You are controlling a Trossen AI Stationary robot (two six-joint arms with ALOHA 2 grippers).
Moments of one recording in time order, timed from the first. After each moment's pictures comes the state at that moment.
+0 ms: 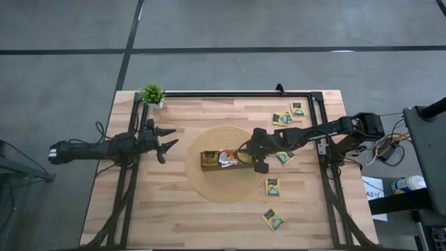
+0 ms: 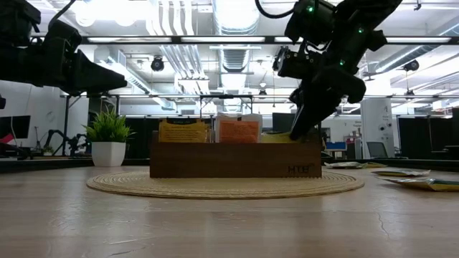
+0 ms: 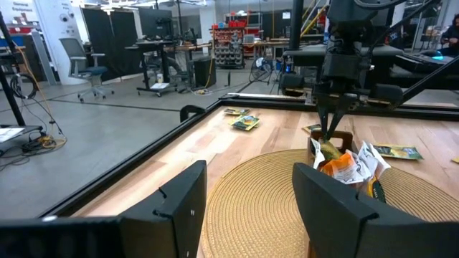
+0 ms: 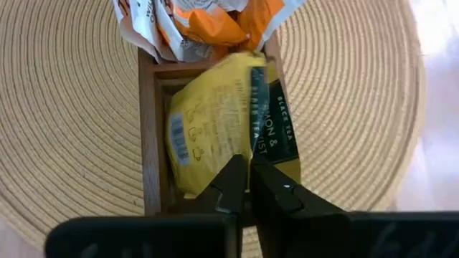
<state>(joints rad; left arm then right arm) 0.03 0.15 0.01 0.07 -0.33 0.03 -0.02 1.54 0.84 -0.30 0.06 -0.01</state>
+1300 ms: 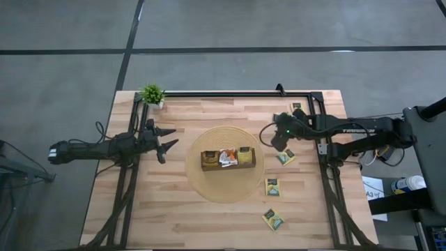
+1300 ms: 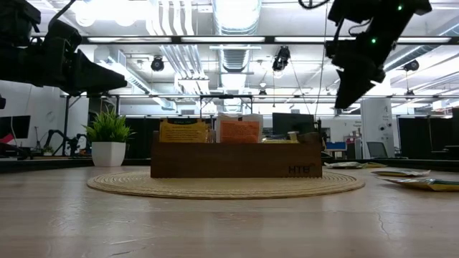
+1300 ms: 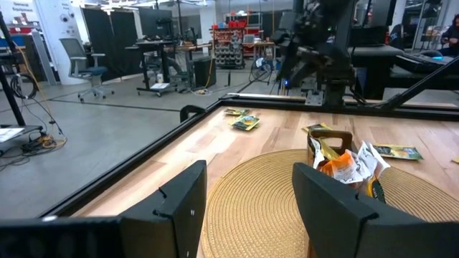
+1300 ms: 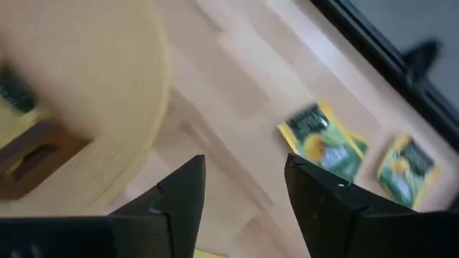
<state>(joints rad) 0.03 0.15 0.01 0.07 -0.33 0.03 -0.17 1.11 0.80 -0.77 0.41 0.44</state>
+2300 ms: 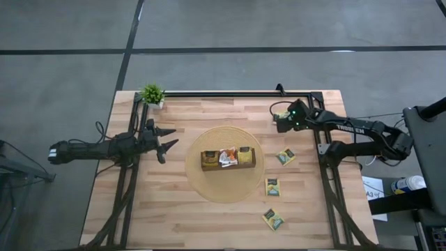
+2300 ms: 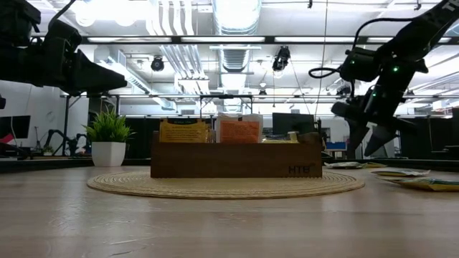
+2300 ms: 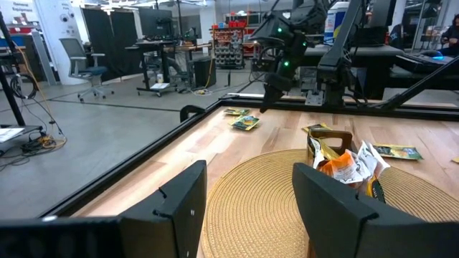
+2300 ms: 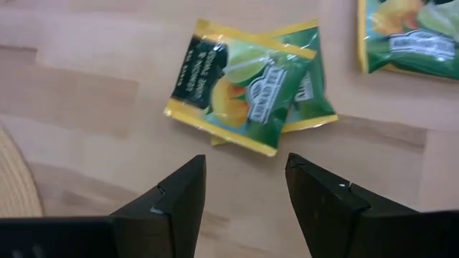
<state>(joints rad) 0.03 0.15 0.01 0.07 -0.33 0.03 -0.70 1.13 0.47 -0.41 0.12 0.70</state>
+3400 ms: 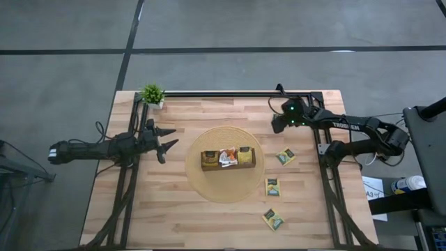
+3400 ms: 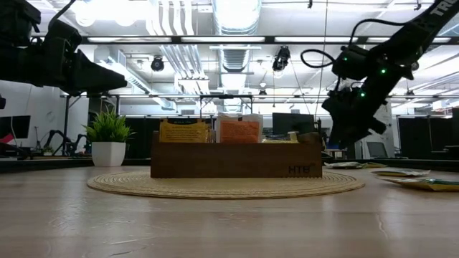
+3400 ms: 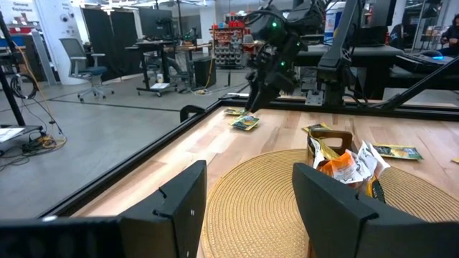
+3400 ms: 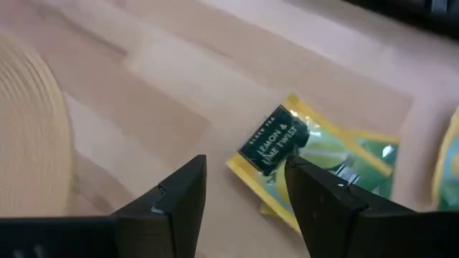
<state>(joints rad) 0.03 0.15 0.01 0.07 -0.33 0.03 -0.70 1.21 0.49 -0.18 0.05 0.32</state>
